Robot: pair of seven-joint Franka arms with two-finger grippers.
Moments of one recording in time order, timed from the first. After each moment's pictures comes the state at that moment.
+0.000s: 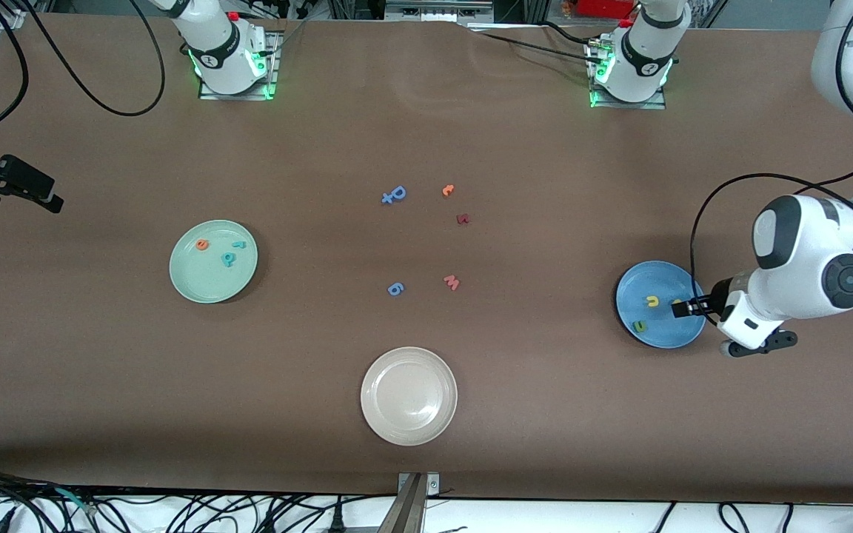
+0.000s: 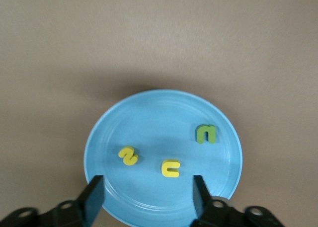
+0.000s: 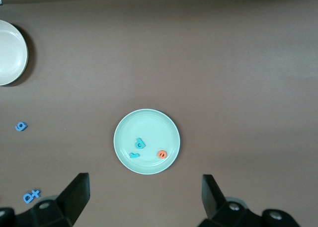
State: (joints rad) left arm 0.39 0.58 -0.41 -1.66 0.20 2.06 -0.28; right arm 0.12 0.06 -0.17 -1.54 0.06 1.68 -0.01
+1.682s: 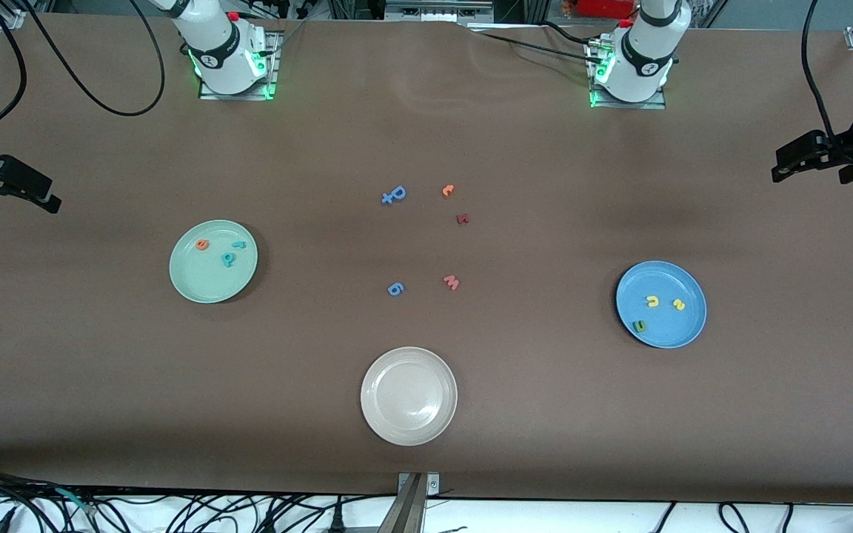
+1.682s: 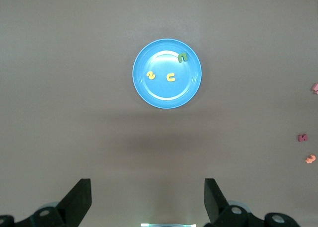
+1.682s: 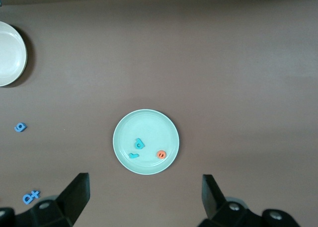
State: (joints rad) left arm -0.04 0.04 0.06 -1.52 0.01 1.45 0.03; right arm 0.12 0.06 -0.18 -1.54 0.06 1.68 -0.01
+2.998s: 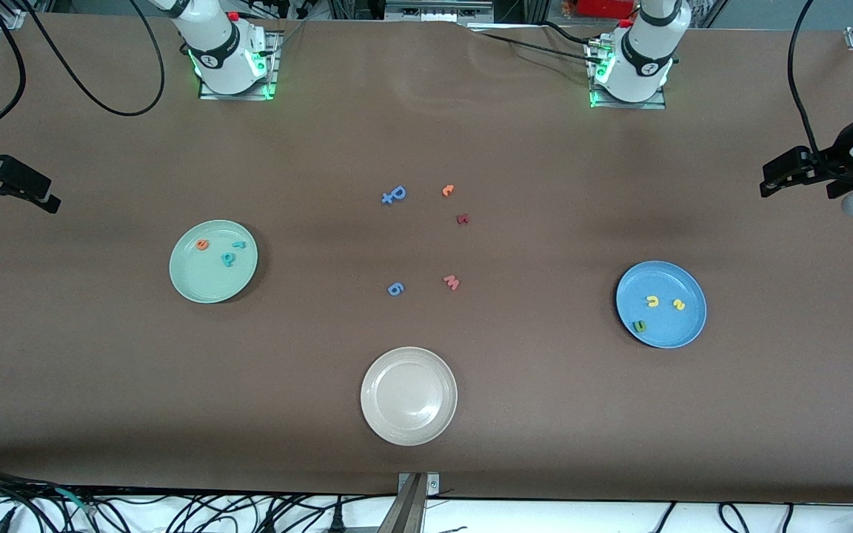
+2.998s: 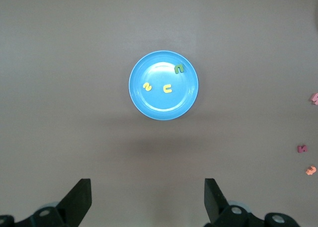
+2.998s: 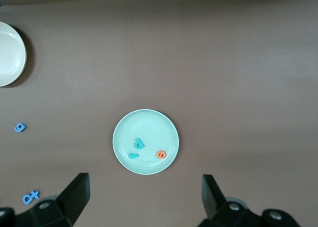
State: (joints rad) left arm -0.06 0.07 0.06 -1.52 0.01 1.51 0.01; right arm 0.12 0.06 -0.18 -1.54 0.06 1.68 -0.01
